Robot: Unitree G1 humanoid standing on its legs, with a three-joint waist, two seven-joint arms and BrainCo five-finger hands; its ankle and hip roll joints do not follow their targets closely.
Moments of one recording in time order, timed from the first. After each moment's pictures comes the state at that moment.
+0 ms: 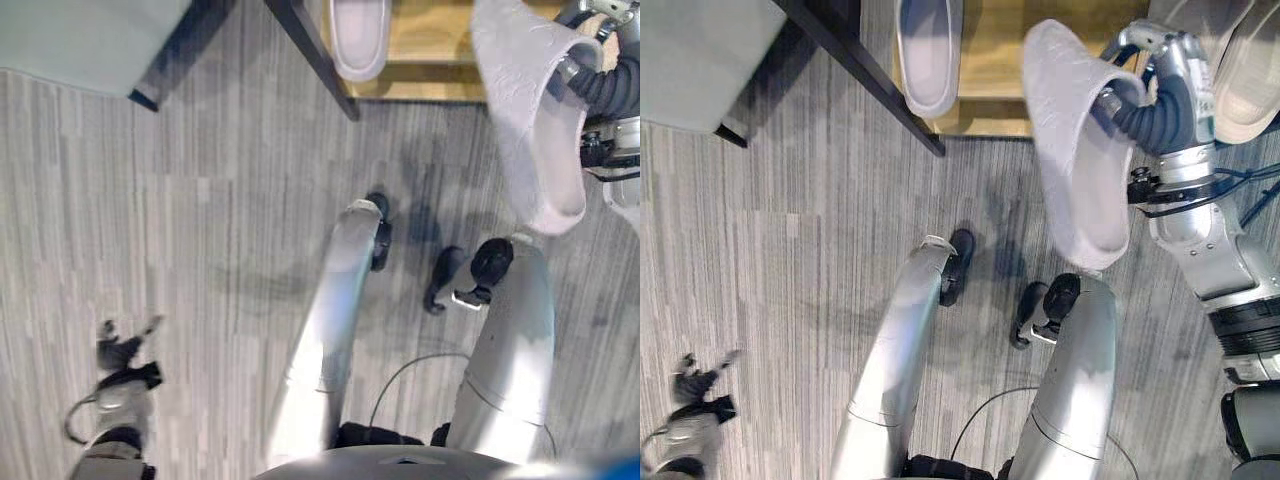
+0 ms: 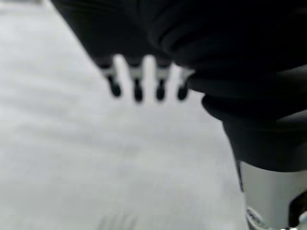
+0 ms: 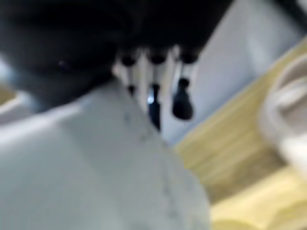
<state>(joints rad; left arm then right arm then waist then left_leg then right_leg) -0.12 0.76 0.08 1.24 -0.57 -0.38 0.26 -0.74 -1.04 0.27 0.27 -0.10 -0.35 -0.48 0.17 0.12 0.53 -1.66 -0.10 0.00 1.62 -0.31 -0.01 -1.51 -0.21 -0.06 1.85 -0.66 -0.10</state>
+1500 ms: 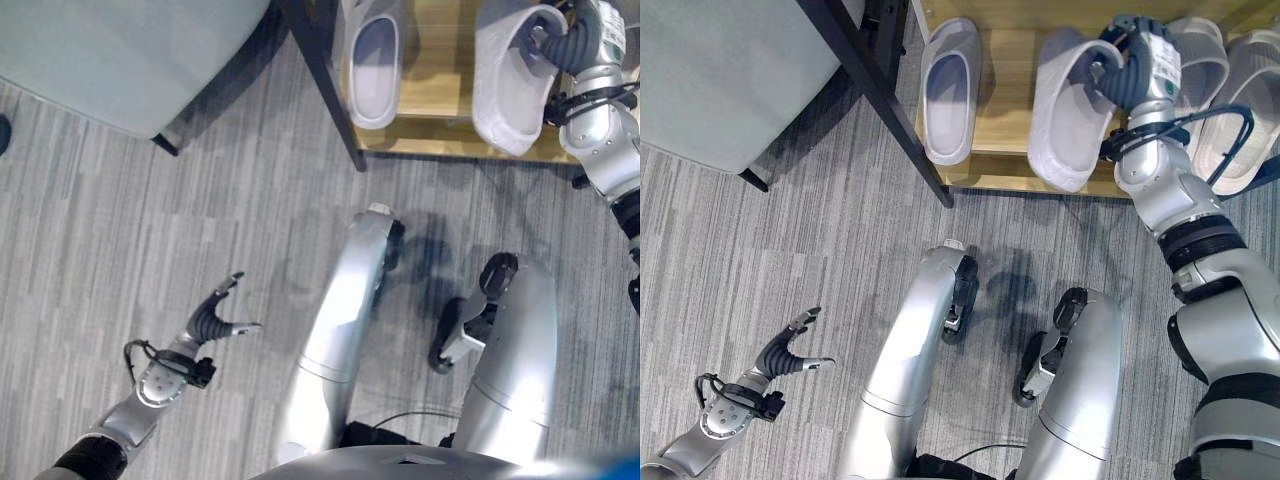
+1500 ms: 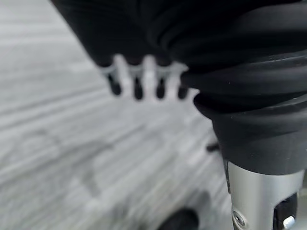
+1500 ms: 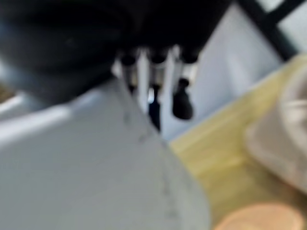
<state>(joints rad) 0.11 0.82 -0.47 0.37 -0.27 -0.40 0.18 -1.21 -0.86 0.66 0.77 -0.07 -0.17 -0.53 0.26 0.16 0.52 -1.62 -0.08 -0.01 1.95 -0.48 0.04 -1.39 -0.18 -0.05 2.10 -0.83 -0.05</state>
